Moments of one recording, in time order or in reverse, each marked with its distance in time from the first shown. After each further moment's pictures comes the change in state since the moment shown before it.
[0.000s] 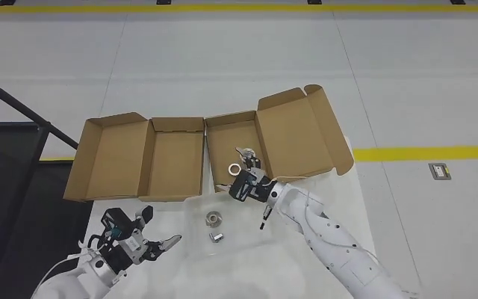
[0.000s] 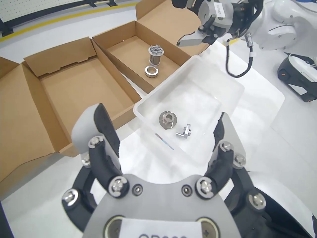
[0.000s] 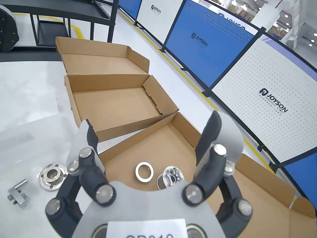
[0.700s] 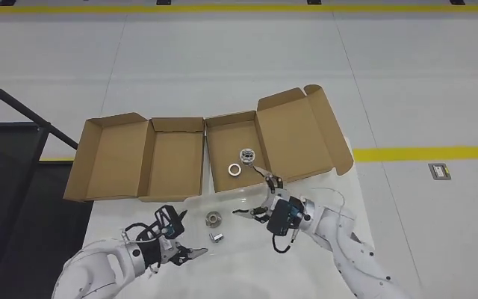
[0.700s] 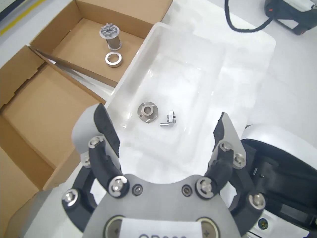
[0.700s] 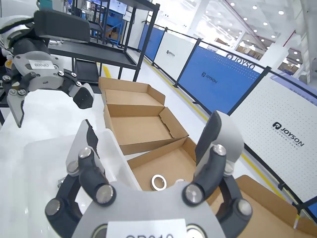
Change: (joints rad) left arm -0.205 0.020 0.226 -0.046 0.100 -0.111 -0.334; right arm -0.304 0.130 0.280 -0.345 -0.147 -0.248 -0.299
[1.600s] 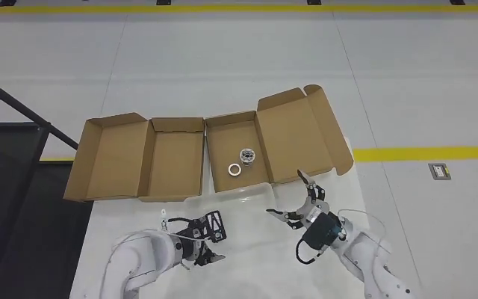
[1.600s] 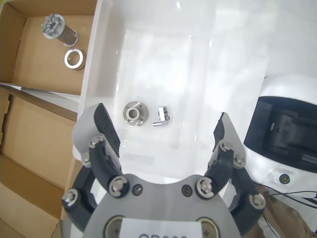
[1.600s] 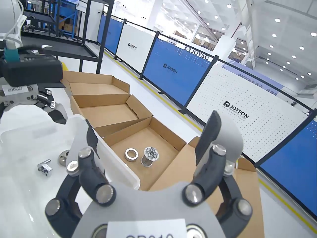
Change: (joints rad) left arm -0.227 -0.011 0.303 0.093 0.156 -0.011 -0.236; right arm -0.231 0.040 0.192 -0.164 0.026 0.126 0.044
